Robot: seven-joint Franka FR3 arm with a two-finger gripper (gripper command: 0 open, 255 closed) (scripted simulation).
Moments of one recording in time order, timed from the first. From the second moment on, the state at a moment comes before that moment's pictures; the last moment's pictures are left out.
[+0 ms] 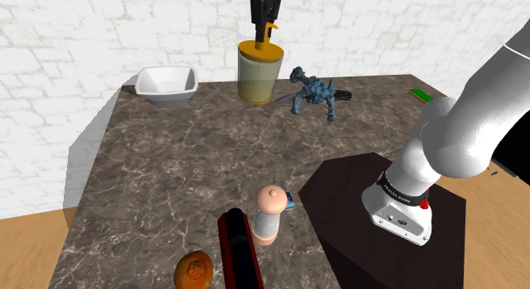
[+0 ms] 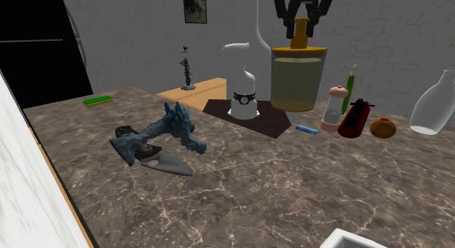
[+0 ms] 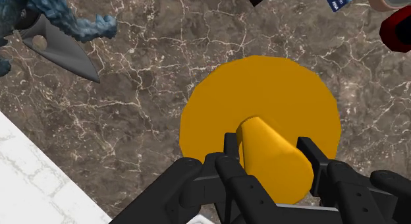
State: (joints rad) arm 0.22 -0.13 -0.01 -1.77 0.05 1.63 -0.06
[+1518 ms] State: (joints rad) arm 0.40 -0.14 0.22 -1.61 0.08 1.48 0.36
